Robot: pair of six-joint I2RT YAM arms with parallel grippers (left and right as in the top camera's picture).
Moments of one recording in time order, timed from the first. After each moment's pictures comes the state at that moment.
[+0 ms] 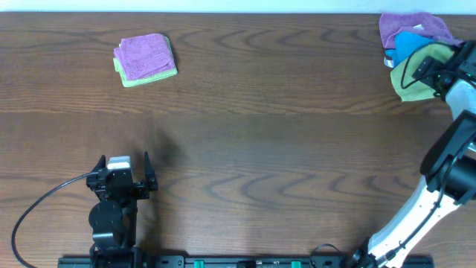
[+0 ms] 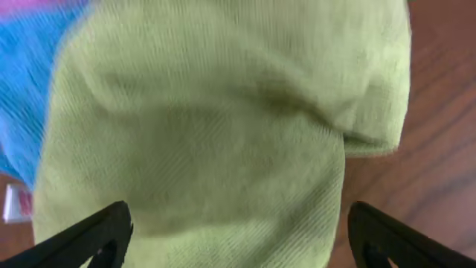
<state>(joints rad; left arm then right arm) 0.05 0.11 0.05 -0.17 -0.06 0.06 -0.51 2.27 1.69 -0.25 -0.03 0.11</state>
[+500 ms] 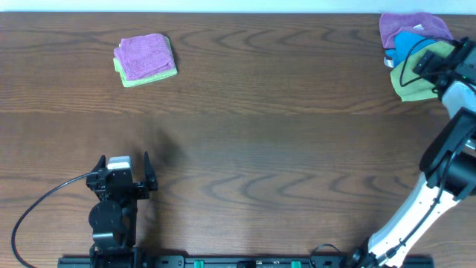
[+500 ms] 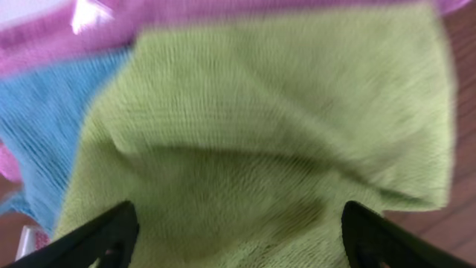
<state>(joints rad) 0.05 0.11 0.05 -0.17 -0.06 0.06 -0.51 2.33 1.70 -0.13 -0.09 0.12</state>
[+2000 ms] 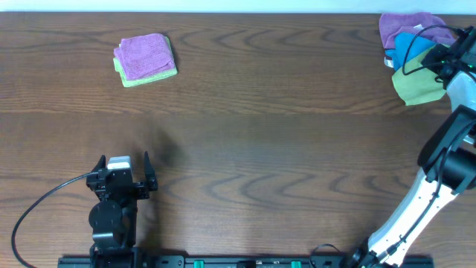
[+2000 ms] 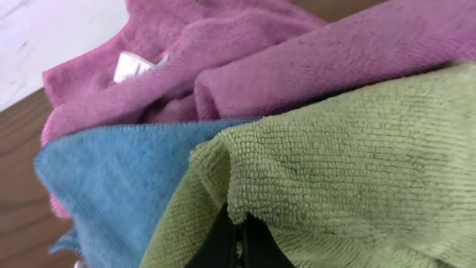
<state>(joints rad) 0.05 0.11 0.05 -0.17 -0.06 0.06 -0.50 2.41 1.90 -0.24 -0.17 0.17</state>
